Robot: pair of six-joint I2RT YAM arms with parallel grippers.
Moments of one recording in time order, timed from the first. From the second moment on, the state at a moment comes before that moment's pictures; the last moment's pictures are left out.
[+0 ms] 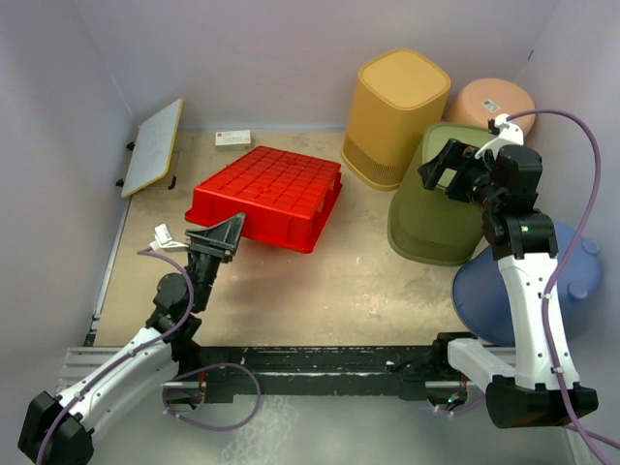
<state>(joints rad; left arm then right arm) -0.58 0.56 0.16 0.74 -0.33 -1.23 0.02 1.03 1.31 -0.65 -0.12 0.34</state>
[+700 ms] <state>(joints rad) -0.58 0.71 0.55 -0.44 -0.30 -1.11 0.02 1.03 1.30 -0.63 -0.15 0.36</state>
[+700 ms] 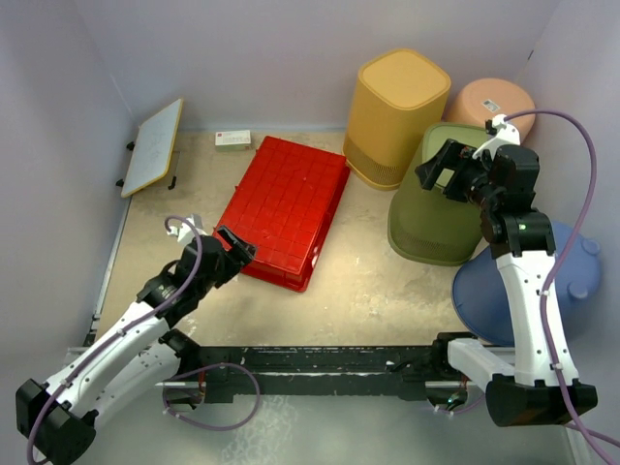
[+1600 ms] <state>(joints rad) -0.12 1.48 1.06 -0.30 -0.07 -0.67 0.02 1.02 1.27 -0.60 -0.15 0.37</state>
